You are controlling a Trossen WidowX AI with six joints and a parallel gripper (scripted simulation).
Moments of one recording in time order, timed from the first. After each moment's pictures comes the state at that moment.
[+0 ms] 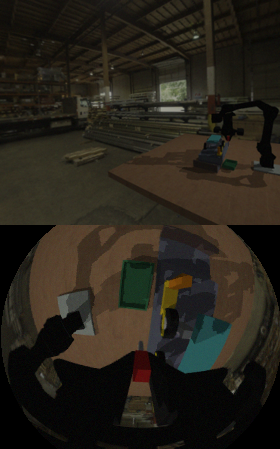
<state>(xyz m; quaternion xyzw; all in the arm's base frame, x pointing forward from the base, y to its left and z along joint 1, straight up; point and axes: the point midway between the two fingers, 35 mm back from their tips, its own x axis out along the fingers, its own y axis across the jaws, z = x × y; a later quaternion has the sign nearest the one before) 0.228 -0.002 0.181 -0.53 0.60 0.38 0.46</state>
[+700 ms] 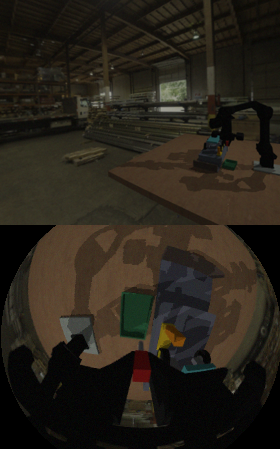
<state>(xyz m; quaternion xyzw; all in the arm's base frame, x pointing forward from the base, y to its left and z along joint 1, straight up) 0.236 0.076 0.167 -0.53 0.60 0.39 0.46</state>
